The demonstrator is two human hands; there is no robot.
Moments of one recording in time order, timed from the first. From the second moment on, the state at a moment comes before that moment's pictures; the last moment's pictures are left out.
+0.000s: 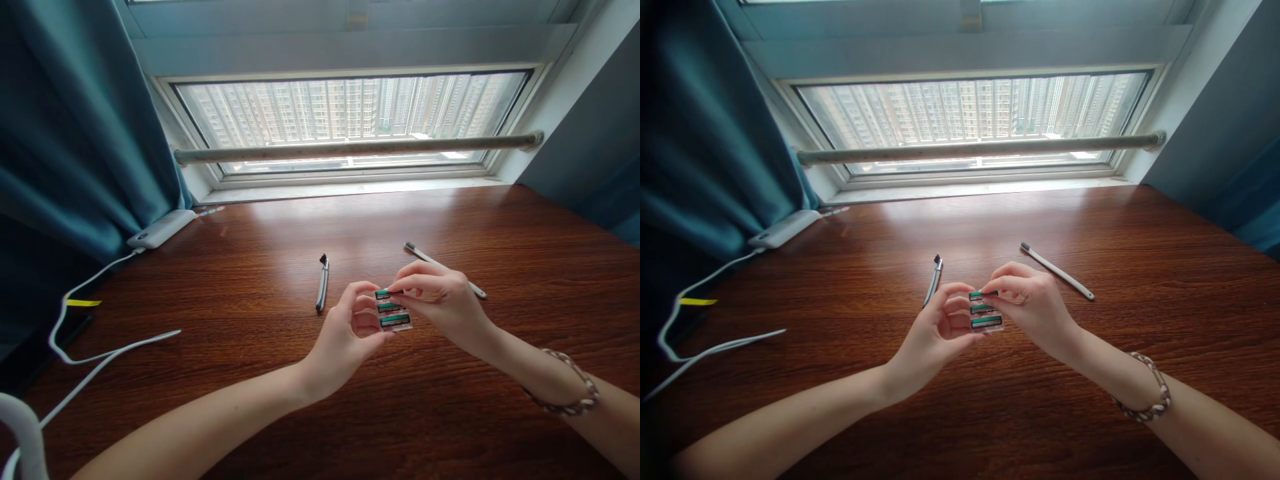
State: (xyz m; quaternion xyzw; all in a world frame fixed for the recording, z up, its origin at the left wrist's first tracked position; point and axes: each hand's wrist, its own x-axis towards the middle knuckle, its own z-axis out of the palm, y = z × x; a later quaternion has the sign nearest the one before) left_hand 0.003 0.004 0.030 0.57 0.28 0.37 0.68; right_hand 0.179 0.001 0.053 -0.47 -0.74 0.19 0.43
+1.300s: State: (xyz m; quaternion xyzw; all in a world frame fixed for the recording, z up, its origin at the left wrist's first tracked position) left_hand 0.001 0.010 0.029 0.55 0.29 0.39 0.68; right_hand 0.182 -0.003 0.066 -0.49 -0.77 0.23 0.33
